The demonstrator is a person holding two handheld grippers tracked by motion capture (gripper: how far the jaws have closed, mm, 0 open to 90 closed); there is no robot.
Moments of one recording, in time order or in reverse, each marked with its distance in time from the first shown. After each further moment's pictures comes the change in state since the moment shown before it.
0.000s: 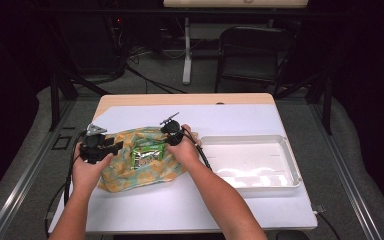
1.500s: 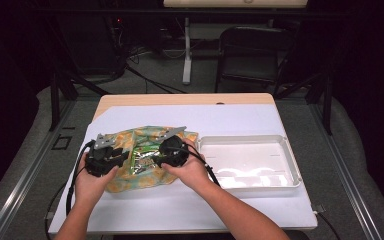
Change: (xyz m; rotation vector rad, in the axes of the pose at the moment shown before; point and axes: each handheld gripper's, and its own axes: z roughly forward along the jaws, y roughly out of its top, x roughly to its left) left arm -0.041 -0.018 -0.020 0.017 -0.038 0.093; right arm 0.055 -0.034 -0.118 -0.157 0.262 -0.131
